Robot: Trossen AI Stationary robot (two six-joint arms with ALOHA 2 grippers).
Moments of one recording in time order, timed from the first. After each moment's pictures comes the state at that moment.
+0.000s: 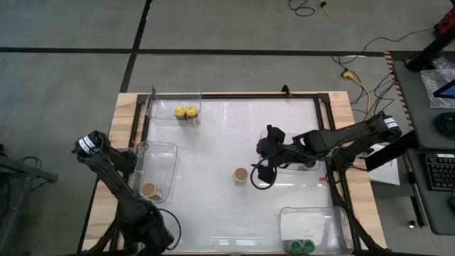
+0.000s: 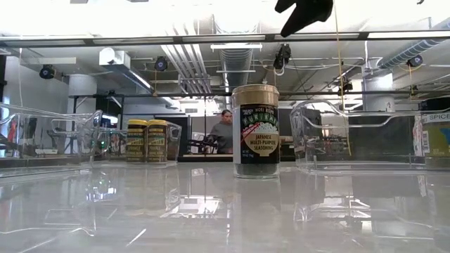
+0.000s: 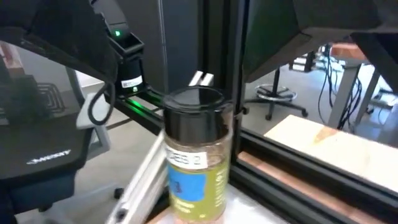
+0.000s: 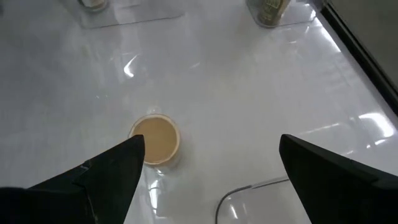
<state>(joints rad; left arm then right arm) -0.90 1.66 1.20 -0.91 0.79 -1.76 0.25 1.45 1.35 -0.80 0.37 0.41</state>
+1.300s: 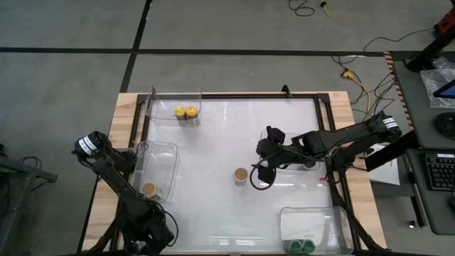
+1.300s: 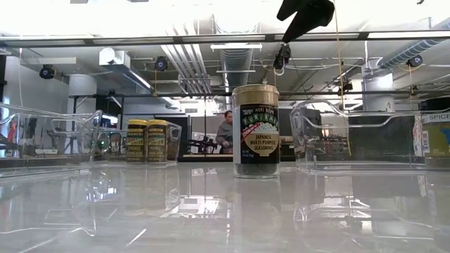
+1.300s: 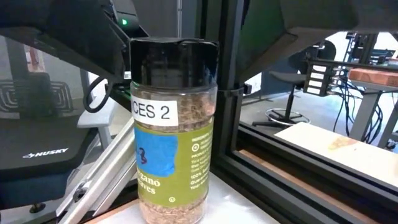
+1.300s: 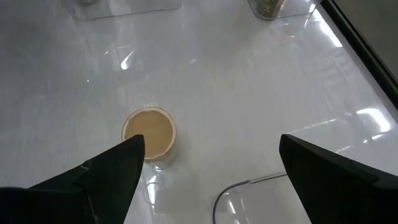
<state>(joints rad) -0.91 1.67 0.99 -0.63 0.88 -1.93 0.25 1.45 1.33 -0.79 0.37 0.42</state>
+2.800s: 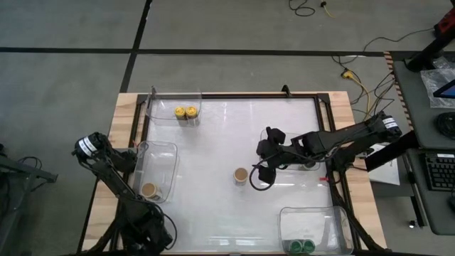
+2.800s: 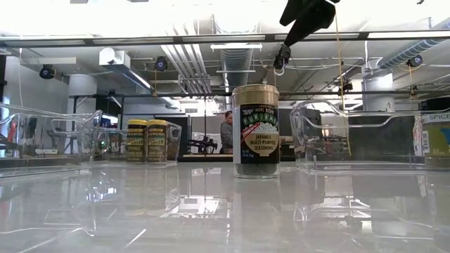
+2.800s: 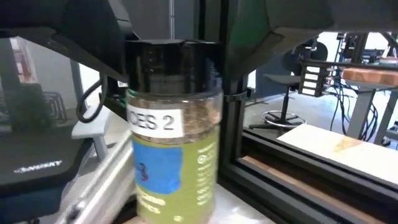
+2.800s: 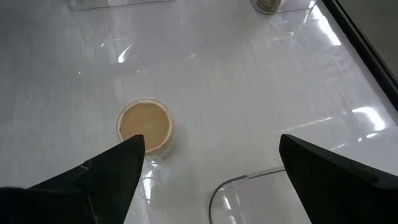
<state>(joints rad) -0.93 1.68 0.99 -0.59 0.90 -1.92 0.25 1.45 1.31 -0.80 0.37 0.41</state>
